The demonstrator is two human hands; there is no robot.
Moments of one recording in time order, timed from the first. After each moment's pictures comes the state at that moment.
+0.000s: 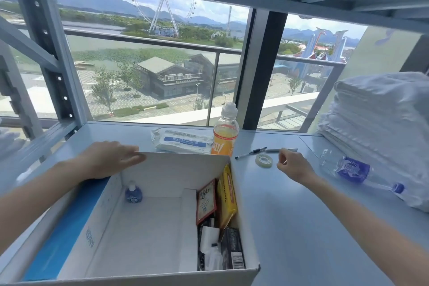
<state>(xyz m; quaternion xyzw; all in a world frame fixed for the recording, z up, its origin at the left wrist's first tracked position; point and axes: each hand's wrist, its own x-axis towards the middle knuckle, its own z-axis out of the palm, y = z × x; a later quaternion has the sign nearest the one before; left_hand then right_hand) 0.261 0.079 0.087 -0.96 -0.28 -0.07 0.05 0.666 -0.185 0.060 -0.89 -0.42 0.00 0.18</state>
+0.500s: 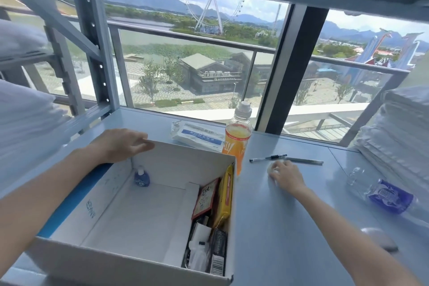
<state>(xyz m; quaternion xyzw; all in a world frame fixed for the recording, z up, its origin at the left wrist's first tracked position) 0.261 0.055 0.091 -0.92 -0.38 -0.08 0.01 0.699 -0.123 -0.007 -0.88 -0.45 0.05 0.13</state>
